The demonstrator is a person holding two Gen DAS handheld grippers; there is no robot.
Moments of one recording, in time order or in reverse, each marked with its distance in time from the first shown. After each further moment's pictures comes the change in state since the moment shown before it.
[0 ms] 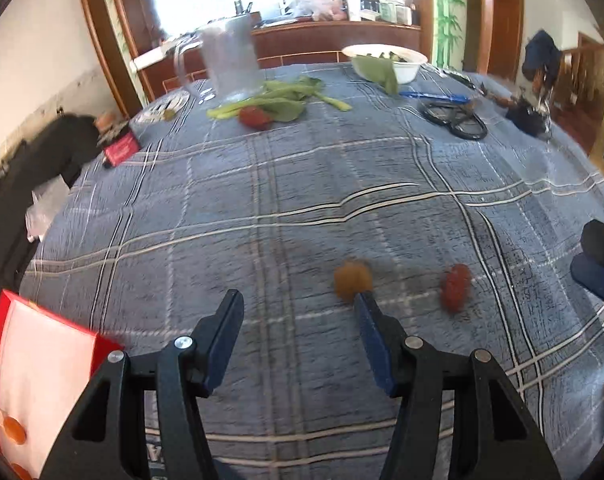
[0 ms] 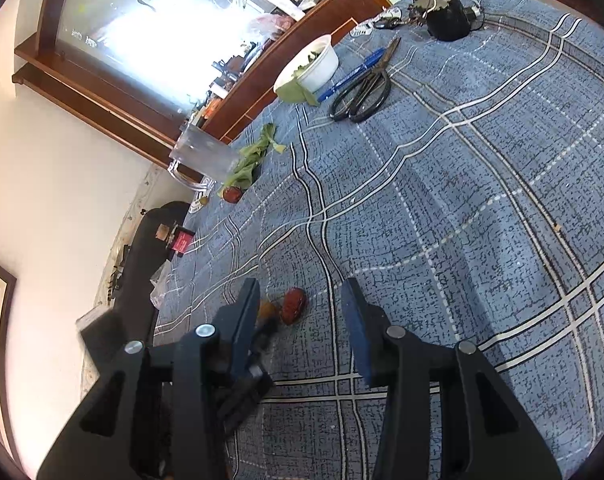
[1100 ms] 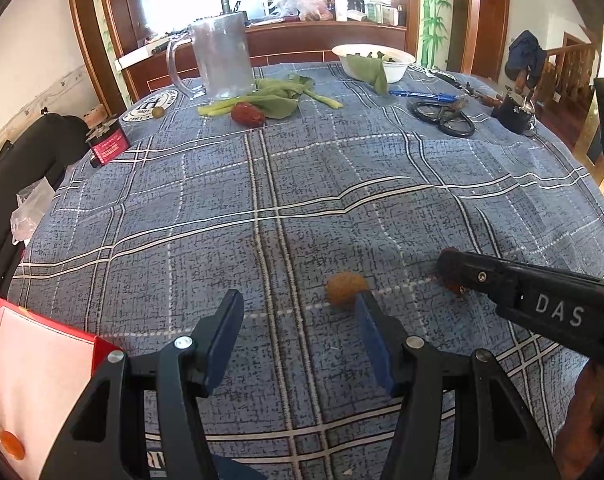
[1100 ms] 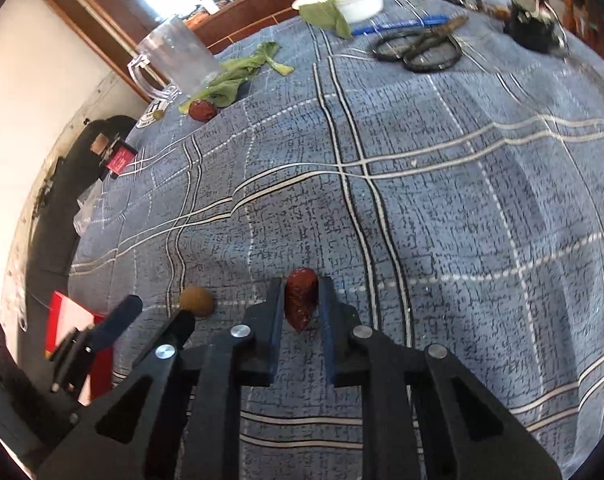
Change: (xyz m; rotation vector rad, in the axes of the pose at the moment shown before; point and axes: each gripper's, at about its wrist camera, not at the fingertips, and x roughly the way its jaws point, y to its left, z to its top) left arm 0.002 0.008 -0.003 0.027 0.000 -0.074; right arm 0.103 0.056 -0.009 -0.276 0.205 -0.283
